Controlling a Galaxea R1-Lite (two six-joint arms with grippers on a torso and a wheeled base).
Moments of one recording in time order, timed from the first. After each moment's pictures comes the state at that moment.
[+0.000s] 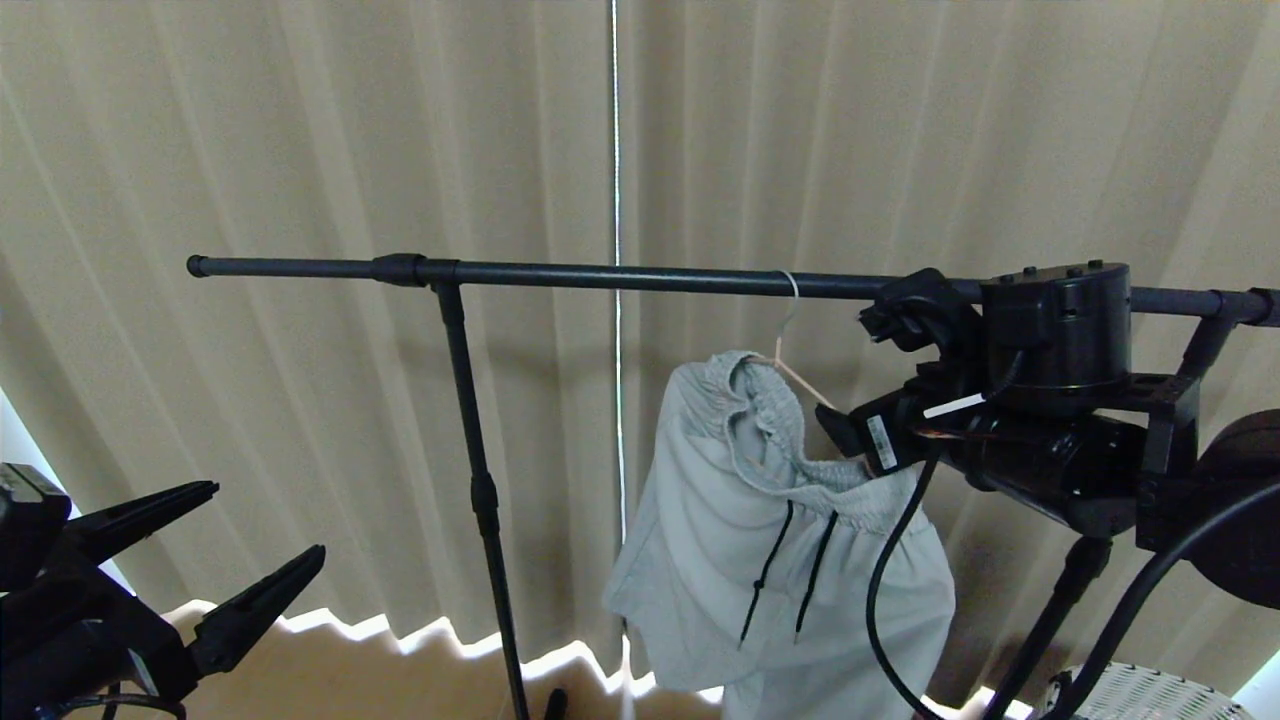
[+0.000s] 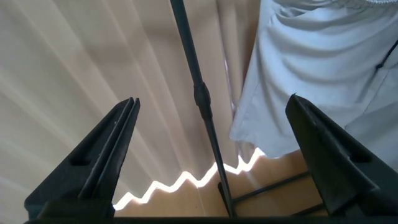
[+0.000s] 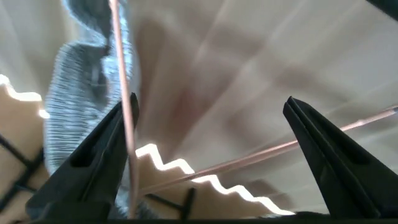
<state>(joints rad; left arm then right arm) 0.04 1.13 -0.12 -0.87 -0.40 0.28 0.55 1.68 -0.92 -0.34 -0.46 -0.12</state>
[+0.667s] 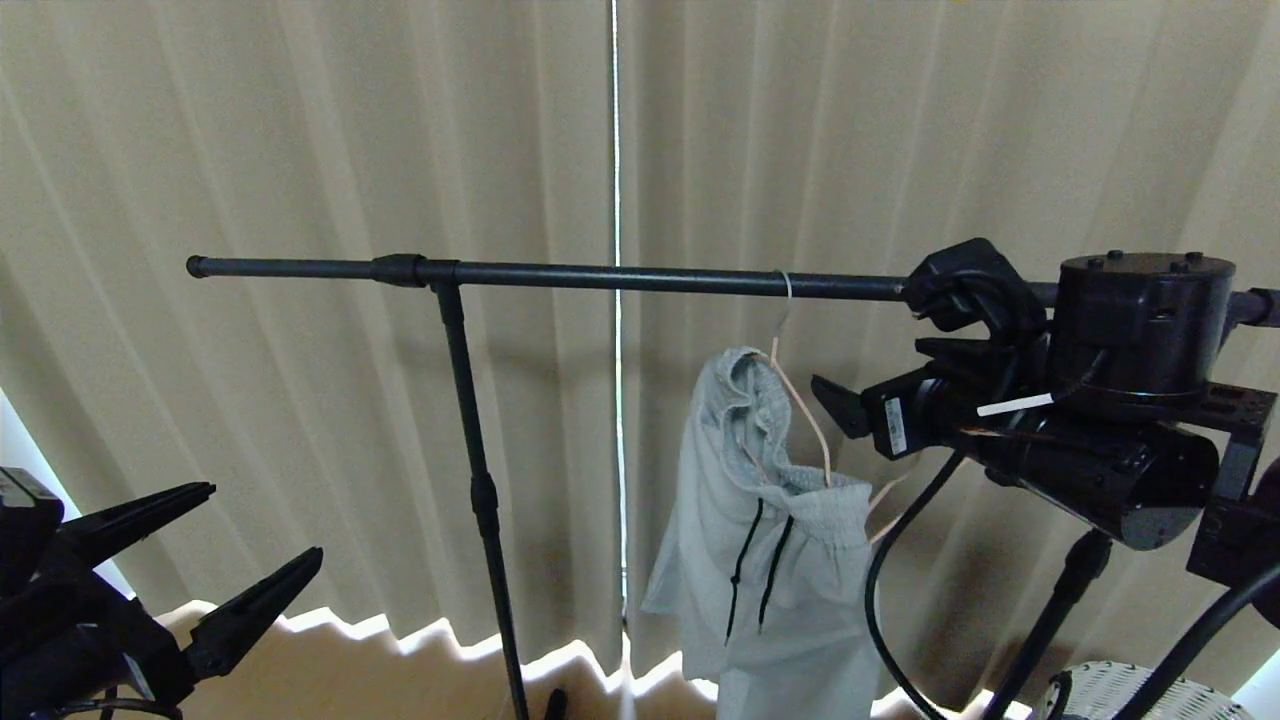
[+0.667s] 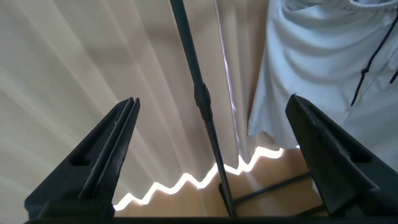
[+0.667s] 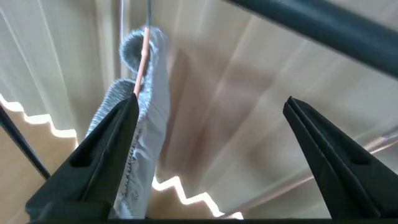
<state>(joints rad) 0.04 1.12 -0.11 -0.87 -0.40 0.28 0.55 1.61 -0.84 -0.51 -0.37 -0.11</state>
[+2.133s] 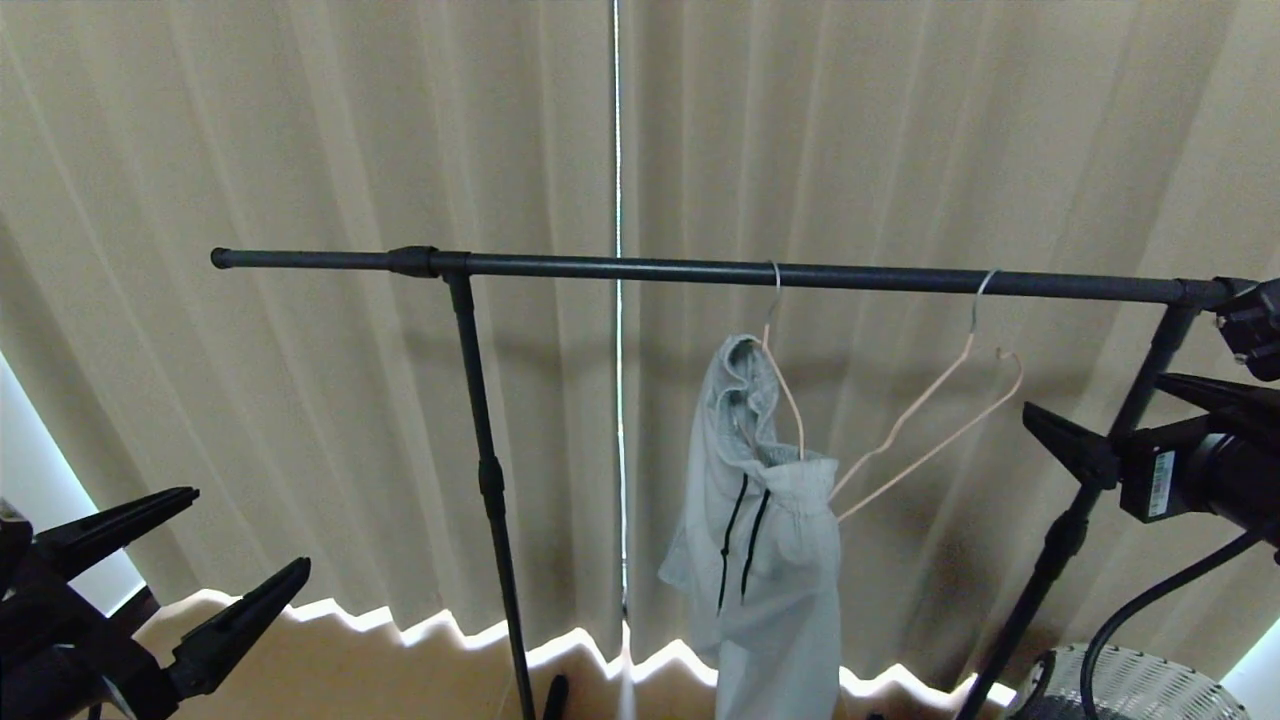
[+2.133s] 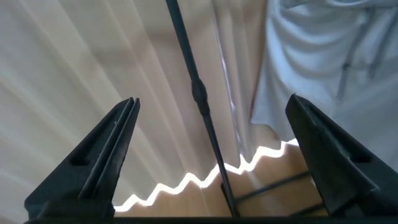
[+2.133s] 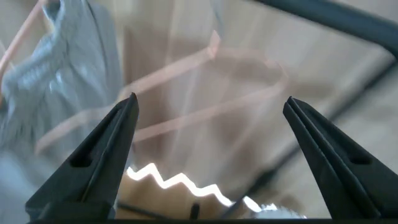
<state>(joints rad) 0.04 1.07 -0.09 -0.86 -0.40 0.30 0.29 1.22 -0.54 -0.46 -0.29 -0.13</state>
